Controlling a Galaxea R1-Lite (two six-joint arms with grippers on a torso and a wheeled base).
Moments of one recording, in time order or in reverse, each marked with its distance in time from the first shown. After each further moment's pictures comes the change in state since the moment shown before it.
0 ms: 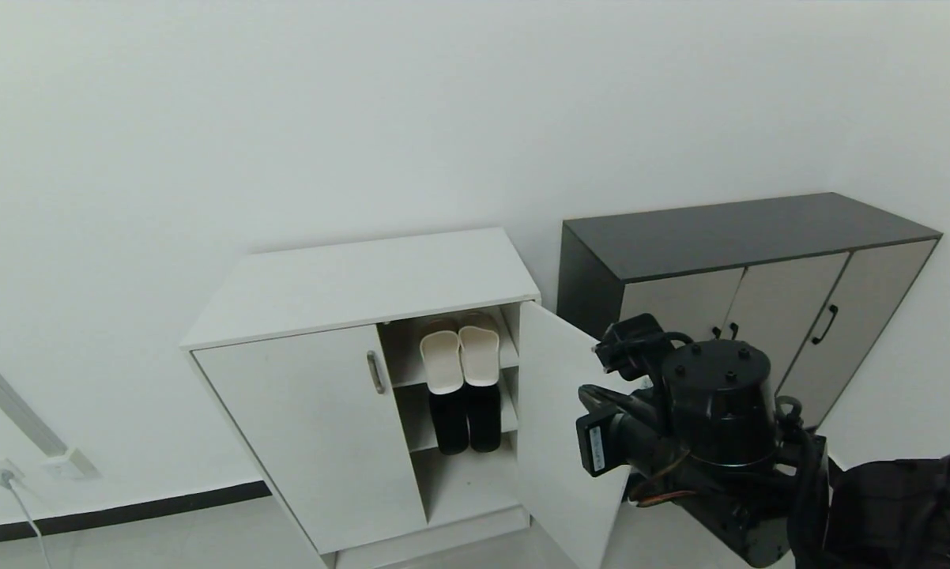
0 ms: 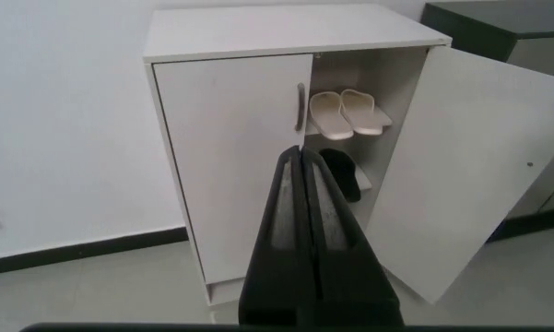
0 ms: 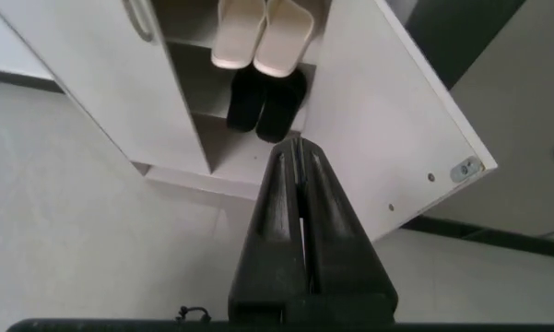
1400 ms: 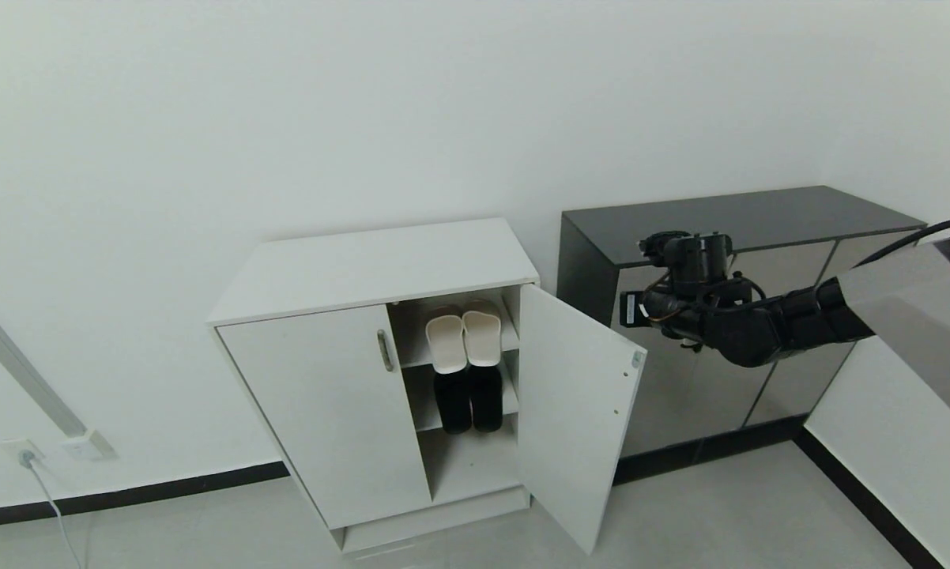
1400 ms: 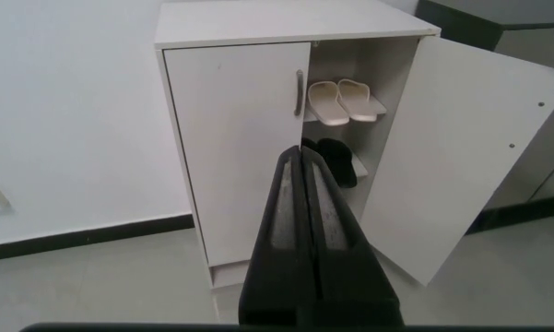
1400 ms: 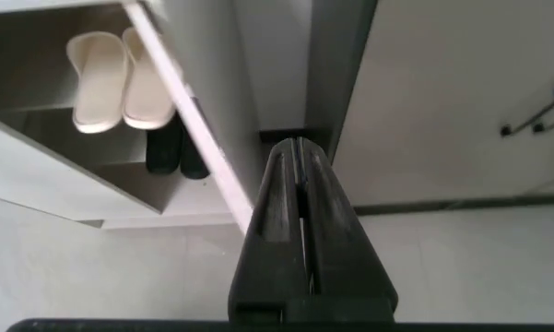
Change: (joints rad) left arm 0.001 0.000 0.000 0.000 0.000 -0.002; right arm -0.521 0.431 -0.774 0.371 0.310 0.019
